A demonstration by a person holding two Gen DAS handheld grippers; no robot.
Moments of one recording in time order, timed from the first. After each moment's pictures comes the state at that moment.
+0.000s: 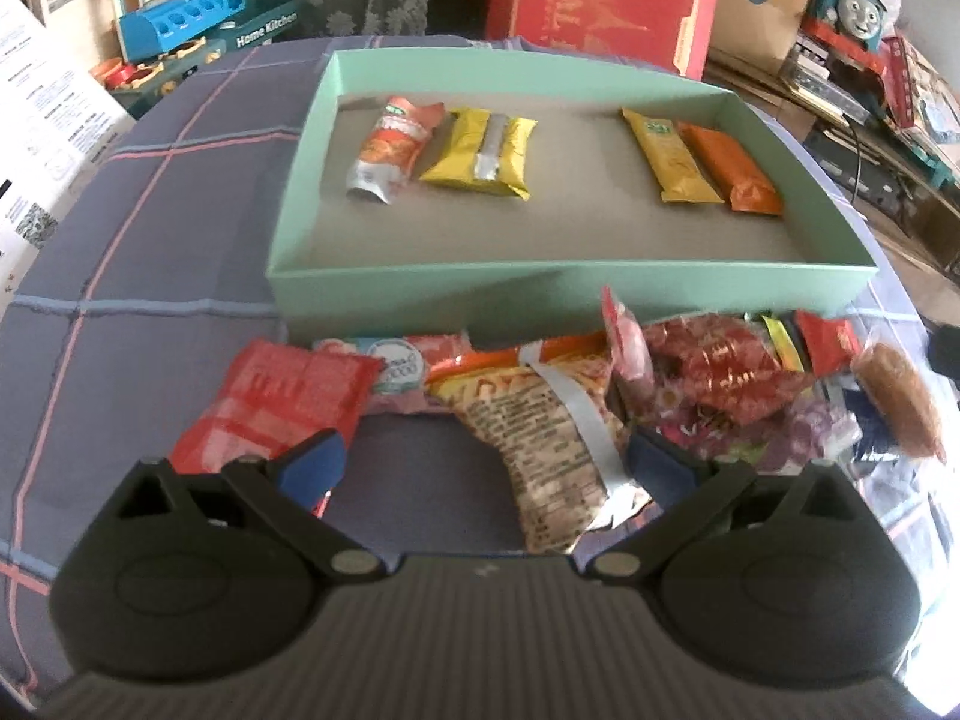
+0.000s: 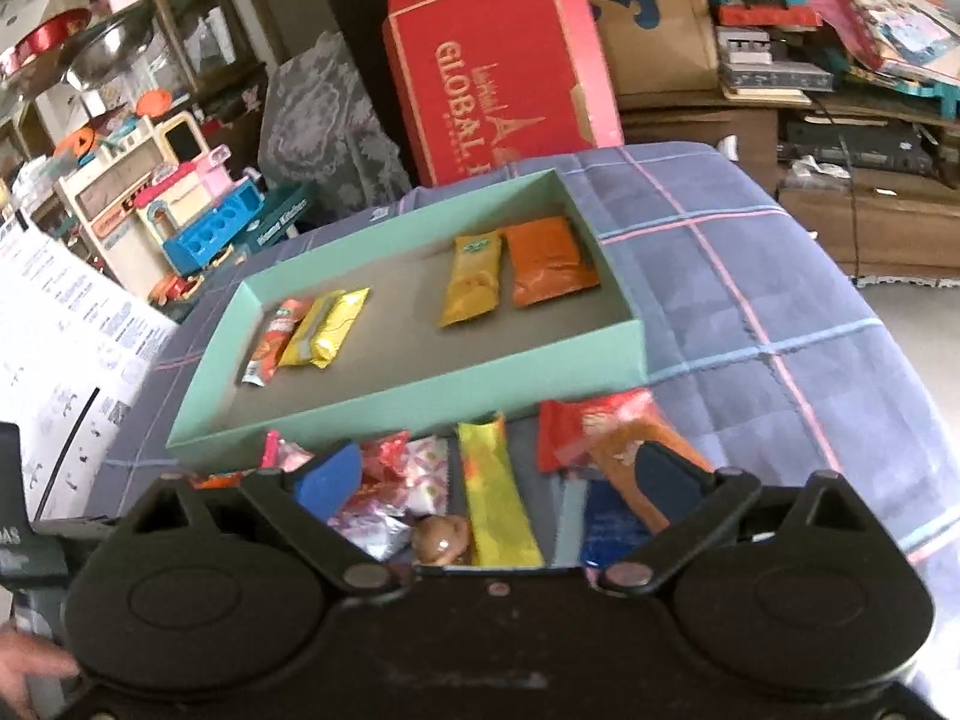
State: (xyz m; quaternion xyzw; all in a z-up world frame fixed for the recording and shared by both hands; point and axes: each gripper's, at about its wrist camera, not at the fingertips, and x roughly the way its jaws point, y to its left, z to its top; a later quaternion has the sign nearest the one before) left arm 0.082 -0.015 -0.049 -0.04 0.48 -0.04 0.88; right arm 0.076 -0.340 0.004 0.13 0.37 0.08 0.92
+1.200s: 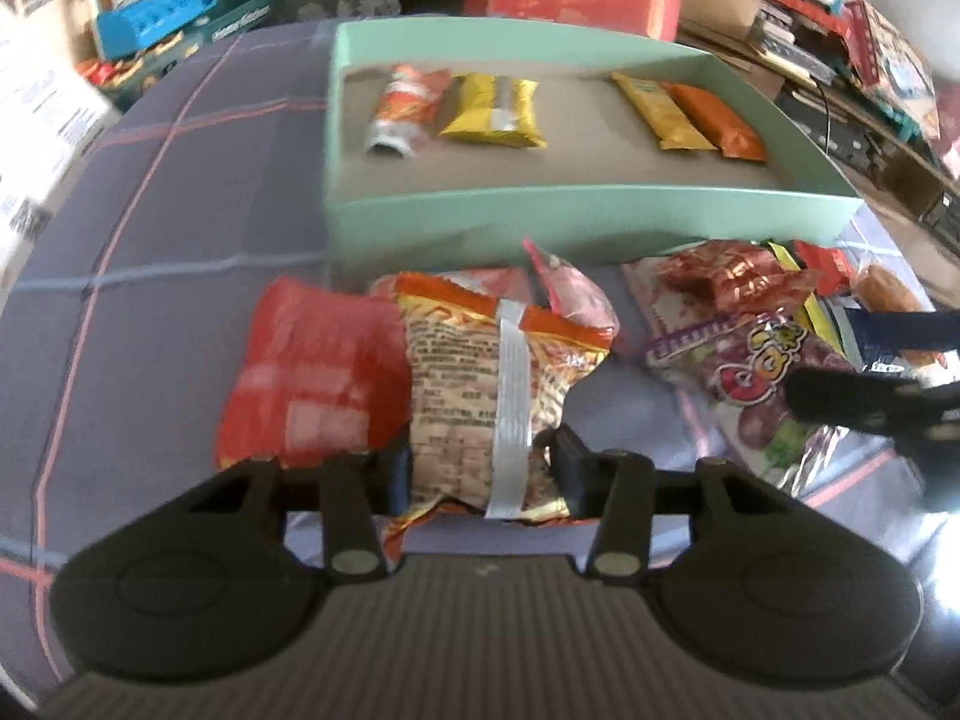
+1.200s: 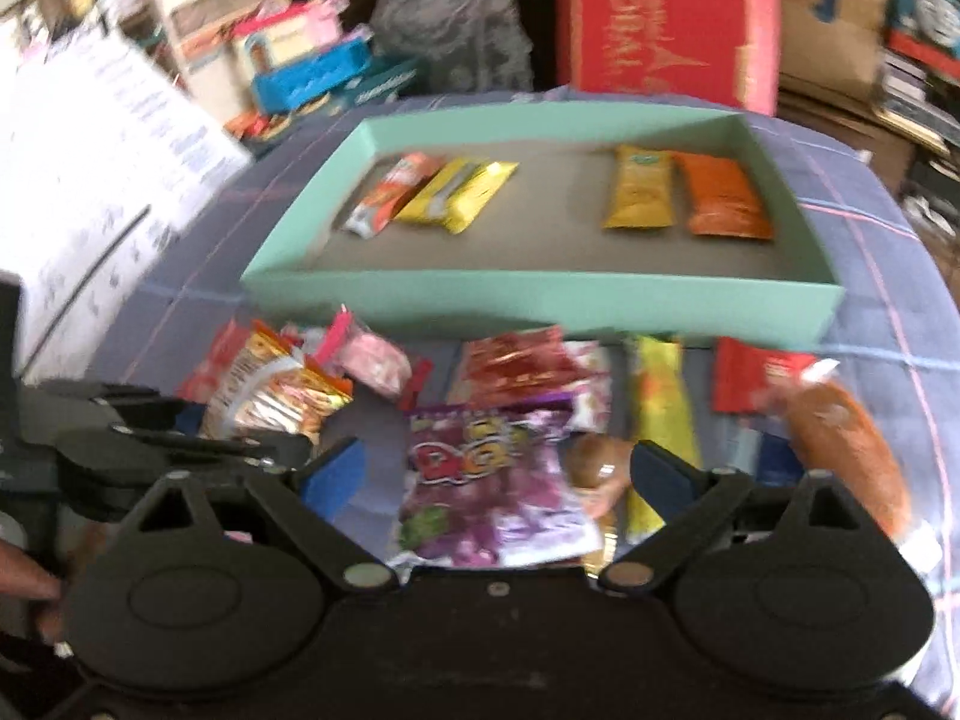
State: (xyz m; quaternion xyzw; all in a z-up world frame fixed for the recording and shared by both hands) left arm 0.055 0.030 -0.062 -0.02 0.49 -0.08 0.87; right arm 0.078 -0.234 -0.014 0.00 0.43 0.17 0.89
